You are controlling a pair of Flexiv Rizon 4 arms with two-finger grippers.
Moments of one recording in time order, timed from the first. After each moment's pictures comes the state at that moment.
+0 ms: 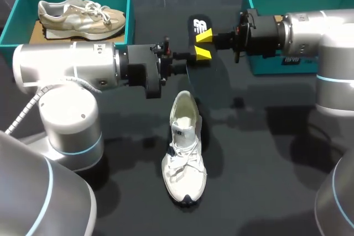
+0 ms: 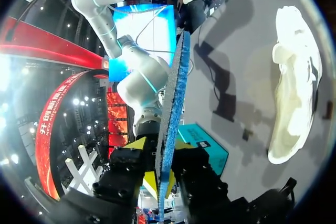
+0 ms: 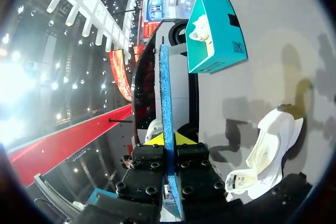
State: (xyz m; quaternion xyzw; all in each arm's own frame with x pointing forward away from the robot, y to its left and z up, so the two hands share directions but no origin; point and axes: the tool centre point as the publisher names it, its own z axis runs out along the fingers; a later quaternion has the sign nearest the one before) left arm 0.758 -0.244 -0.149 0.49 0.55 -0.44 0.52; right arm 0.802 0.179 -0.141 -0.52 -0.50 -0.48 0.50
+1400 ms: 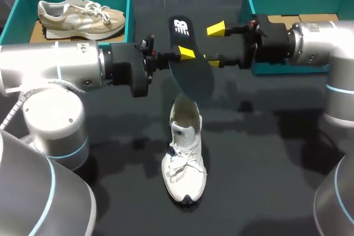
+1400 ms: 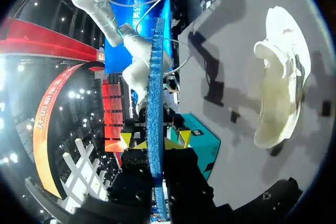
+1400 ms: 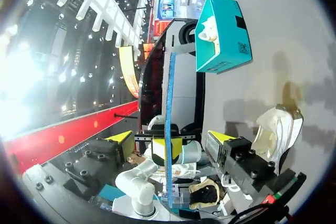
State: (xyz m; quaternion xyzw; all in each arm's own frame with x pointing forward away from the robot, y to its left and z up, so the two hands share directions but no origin) left arm 0.765 -0.206 -0.146 0.48 0.58 -0.41 0.52; right arm 0.784 0.156 -0.141 -0.48 -0.50 -0.52 0.50
